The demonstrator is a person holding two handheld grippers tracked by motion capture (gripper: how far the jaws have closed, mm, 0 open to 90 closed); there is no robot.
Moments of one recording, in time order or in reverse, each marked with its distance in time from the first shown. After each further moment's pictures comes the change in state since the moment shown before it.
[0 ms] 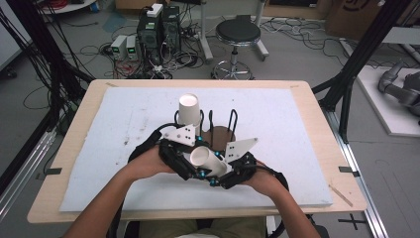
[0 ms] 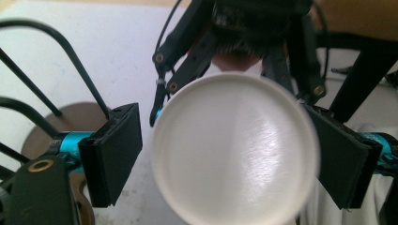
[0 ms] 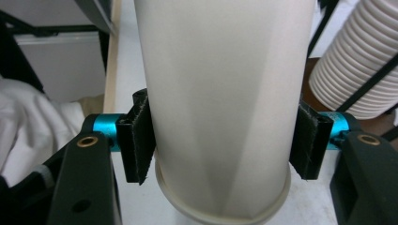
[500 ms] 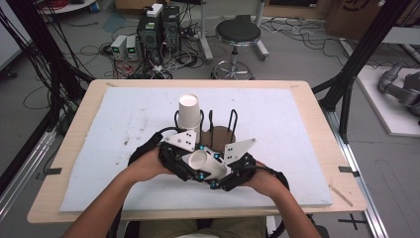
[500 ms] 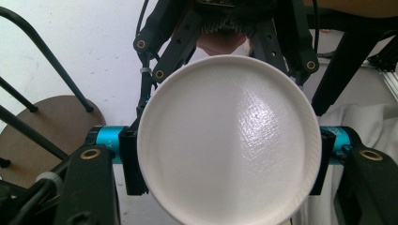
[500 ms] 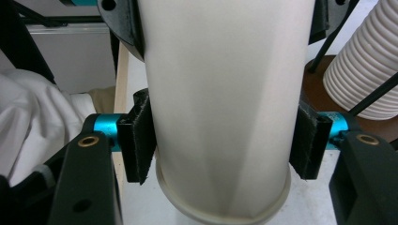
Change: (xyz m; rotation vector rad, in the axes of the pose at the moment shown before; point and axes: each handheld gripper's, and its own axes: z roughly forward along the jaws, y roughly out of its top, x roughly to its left) left arm -0.003 -0.006 0.003 0.016 -0.059 0.037; right arm 0.003 0.001 0.000 0.029 0.035 -0.016
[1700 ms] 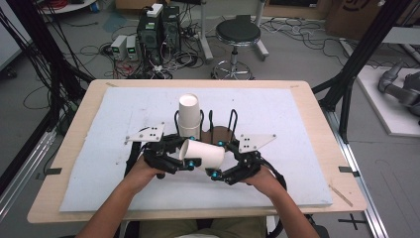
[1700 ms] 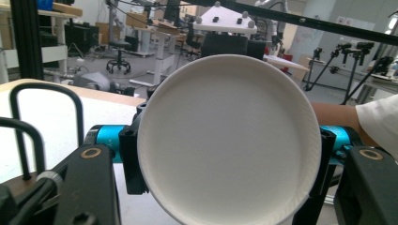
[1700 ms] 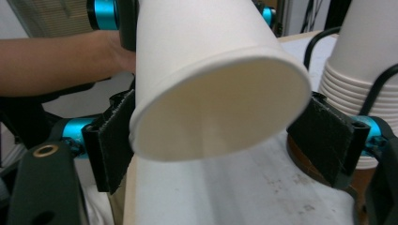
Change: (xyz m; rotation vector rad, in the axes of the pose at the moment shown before) left arm 0.007 -0.050 -0.017 -0.602 -0.045 -0.163; right arm -0.007 -0.007 -0.014 -0.371 0.010 0.169
